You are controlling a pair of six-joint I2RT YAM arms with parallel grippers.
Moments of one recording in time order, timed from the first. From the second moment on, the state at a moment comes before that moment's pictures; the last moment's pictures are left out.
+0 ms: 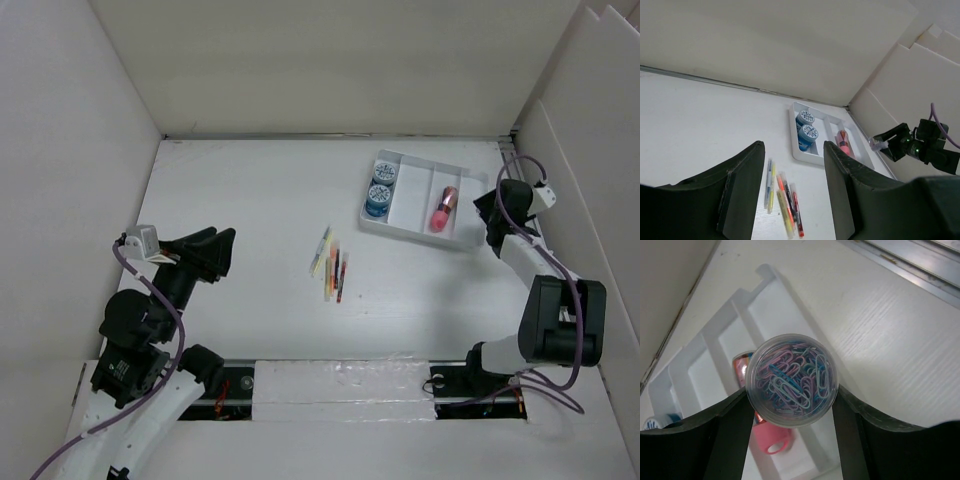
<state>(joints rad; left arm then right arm) -0.51 0.30 0.78 -0.31 -0.18 -0.47 -0.11 1.42 0.82 0.08 0.34 0.78</state>
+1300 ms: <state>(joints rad) -0.51 0.27 0.78 -0.31 -0.17 -0.47 -0.16 1.63 0.96 -0.10 0.16 0.71</state>
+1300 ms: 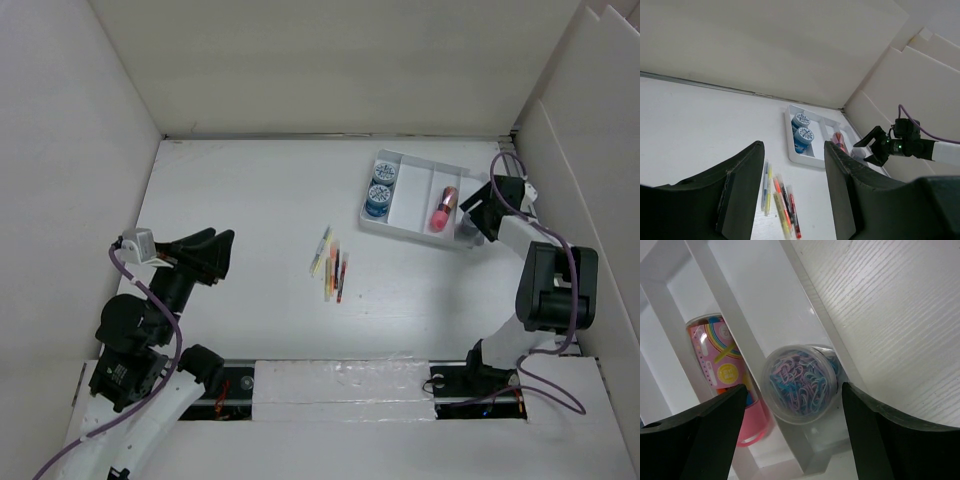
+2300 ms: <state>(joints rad) -0.51 0.46 0.78 -0.28 0.08 -0.39 0.89 1.54 0.82 0.07 0.41 0.70</state>
